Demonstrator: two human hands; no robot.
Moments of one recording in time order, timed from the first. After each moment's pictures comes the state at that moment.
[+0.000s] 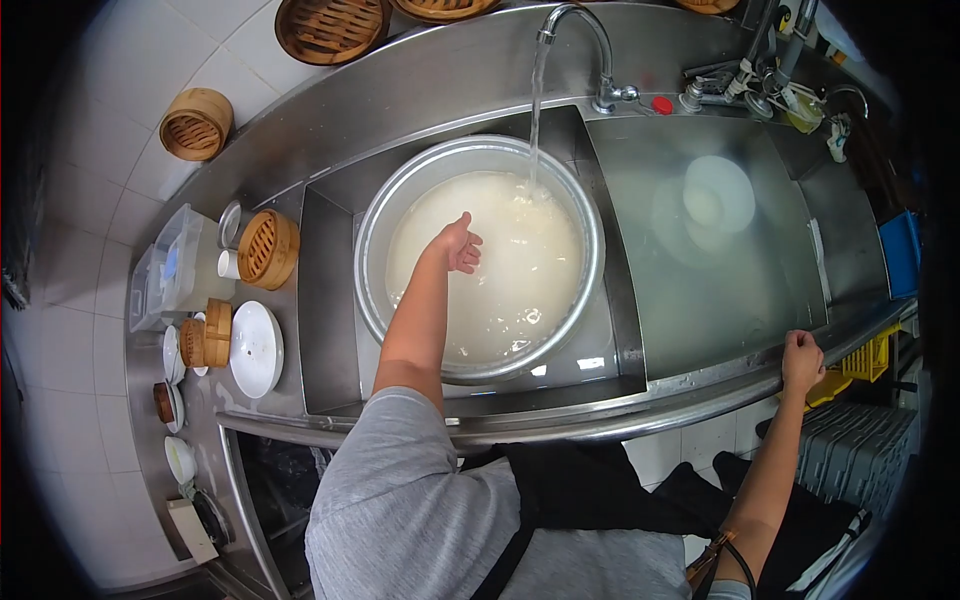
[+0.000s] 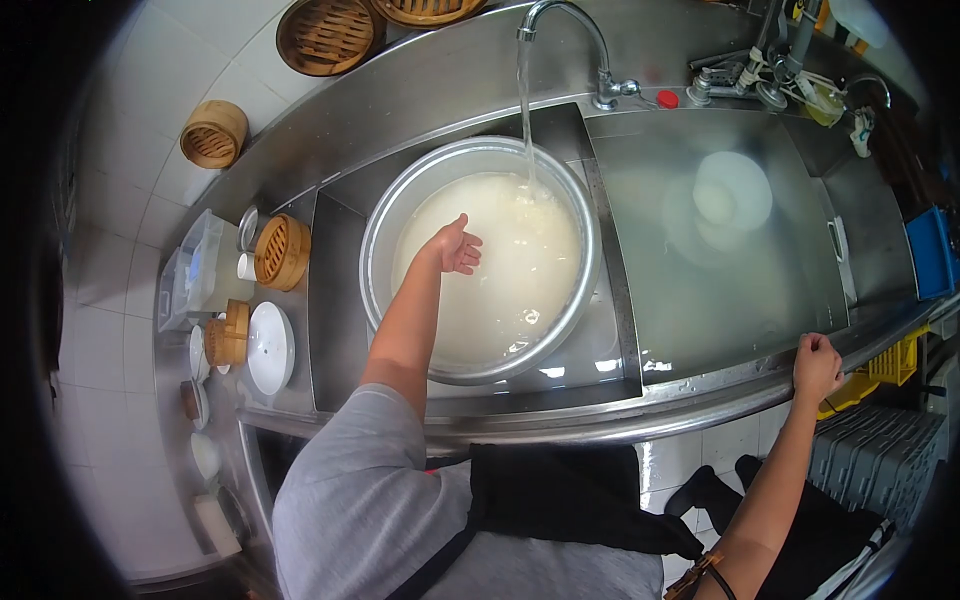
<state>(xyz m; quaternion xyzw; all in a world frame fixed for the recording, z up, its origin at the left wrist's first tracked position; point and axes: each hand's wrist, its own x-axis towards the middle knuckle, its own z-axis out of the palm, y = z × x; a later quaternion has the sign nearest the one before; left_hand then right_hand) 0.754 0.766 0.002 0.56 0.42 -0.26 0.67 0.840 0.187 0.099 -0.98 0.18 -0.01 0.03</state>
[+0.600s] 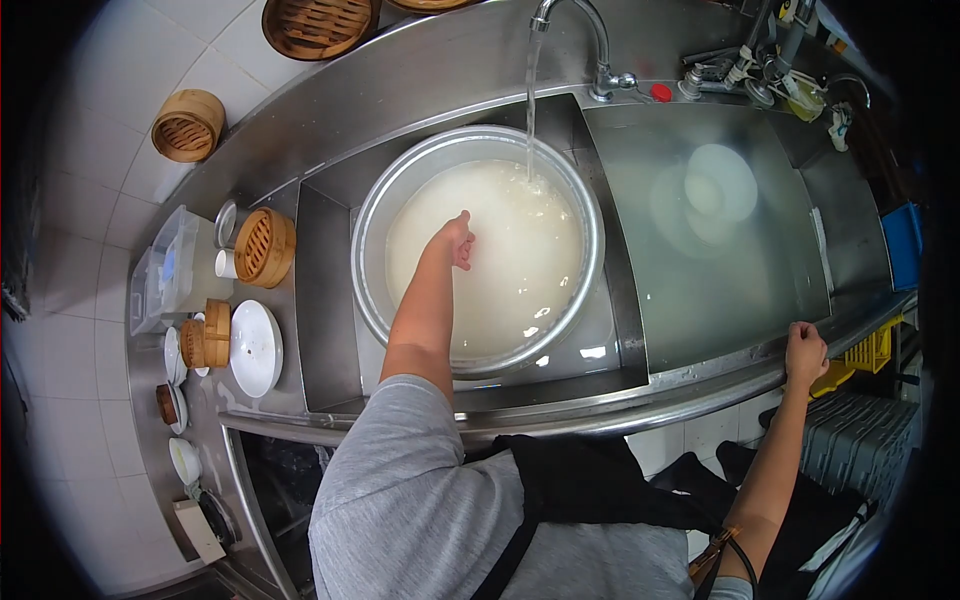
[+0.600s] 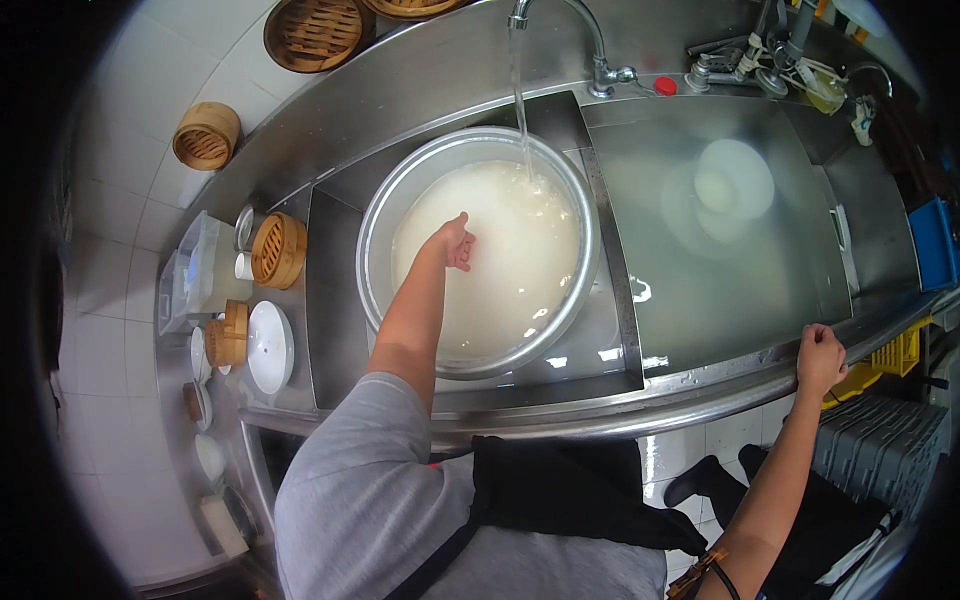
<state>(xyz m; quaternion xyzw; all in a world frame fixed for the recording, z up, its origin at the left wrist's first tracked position) 0.762 0.772 -0.036 0.55 0.50 -0.23 0.62 0.843 0.179 0.091 -0.98 0.18 -0.01 0.02</state>
